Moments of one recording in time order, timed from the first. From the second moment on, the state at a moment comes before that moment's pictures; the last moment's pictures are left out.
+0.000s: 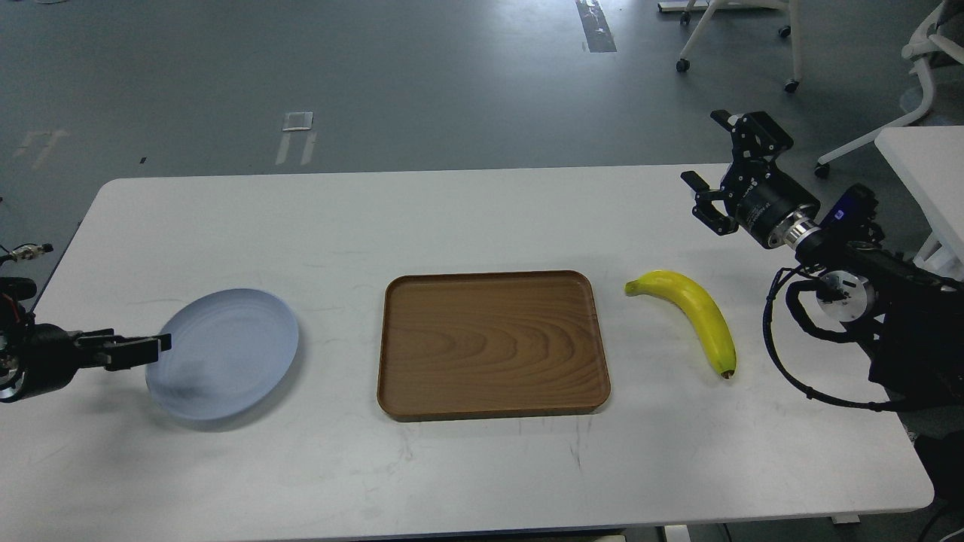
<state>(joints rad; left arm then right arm) -0.58 0.90 -0.37 -0.87 1.63 -0.24 -0.49 0.87 -0.39 0.24 0.46 -0.03 0.49 0.49</state>
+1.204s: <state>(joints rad) -0.63 0.87 -0.37 -0.84 1.59 -0.23 -0.49 0.87 -0.39 0.22 0.46 -0.03 0.49 0.49</state>
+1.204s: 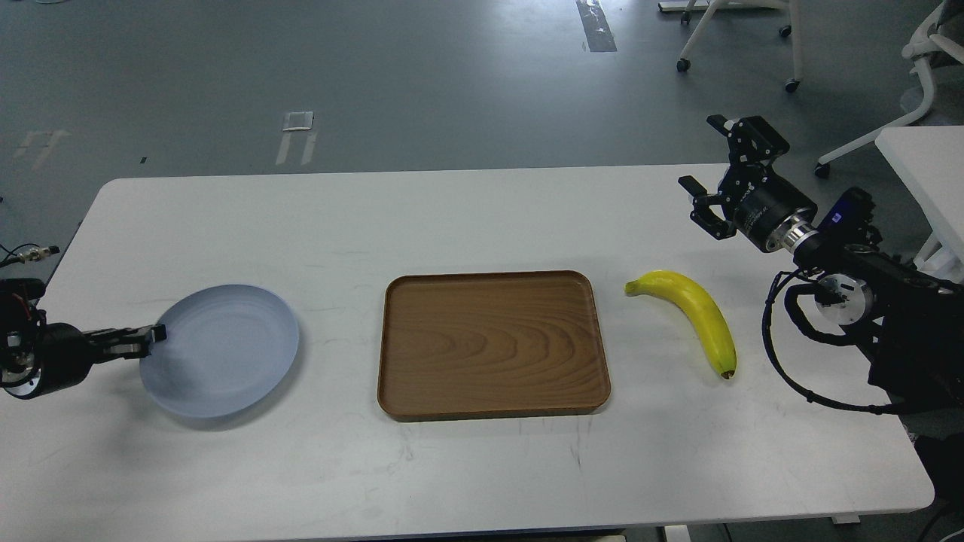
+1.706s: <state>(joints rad) -1.01 0.68 -0.21 -0.99 1.61 -0.37 -0.49 0.87 -0.39 0.22 0.46 -0.03 0.49 0.49</state>
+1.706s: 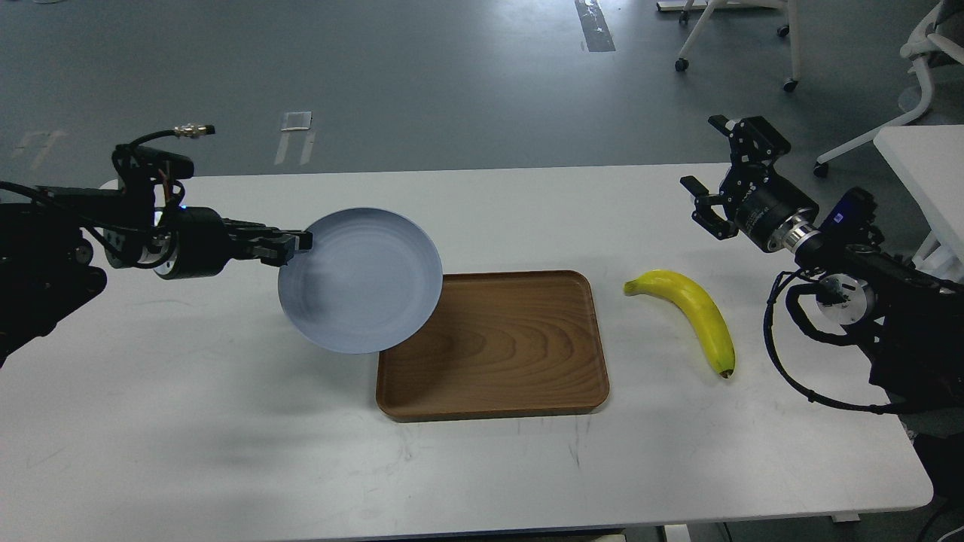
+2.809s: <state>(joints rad) -1.05 0.17 -0.04 -0.59 1.61 -0.37 -0.49 0.86 -0.39 0.22 0.46 -0.04 0.49 0.49</state>
